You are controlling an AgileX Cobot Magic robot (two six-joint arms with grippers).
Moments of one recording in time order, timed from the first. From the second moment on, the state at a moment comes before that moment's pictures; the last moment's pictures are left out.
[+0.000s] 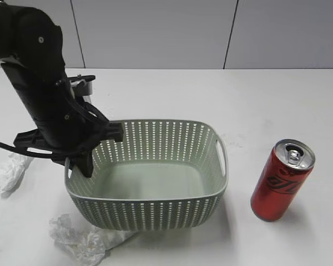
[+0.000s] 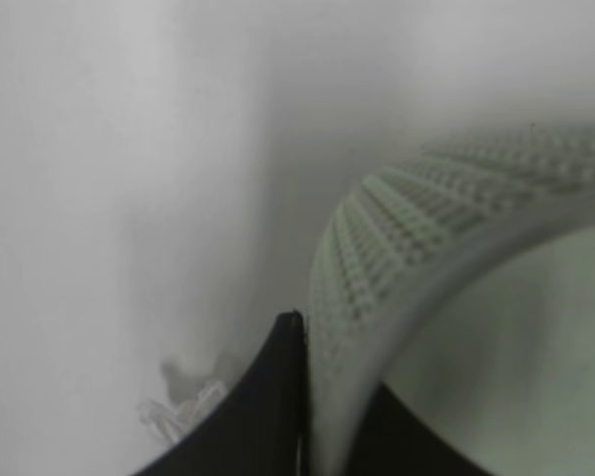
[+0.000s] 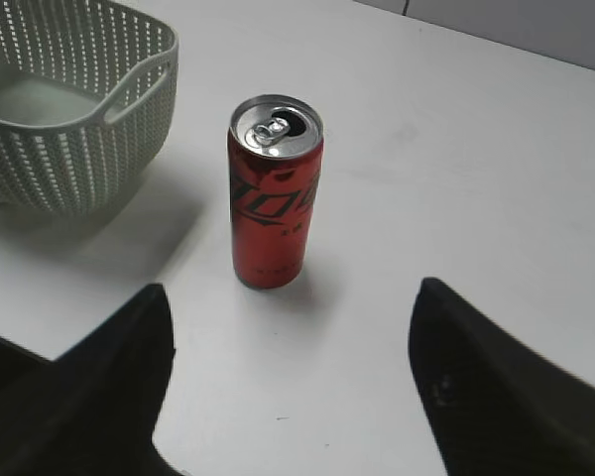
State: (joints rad) left arm -0.58 1.77 -1.13 -0.18 0.94 -0.45; right arm 0.29 0.00 -0.42 0.14 0.95 -0.21
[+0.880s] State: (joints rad) left arm -0.58 1.77 -1.13 -0.15 0.94 -0.45; right arm 0.29 0.95 -0.86 0.36 0.98 -0.18
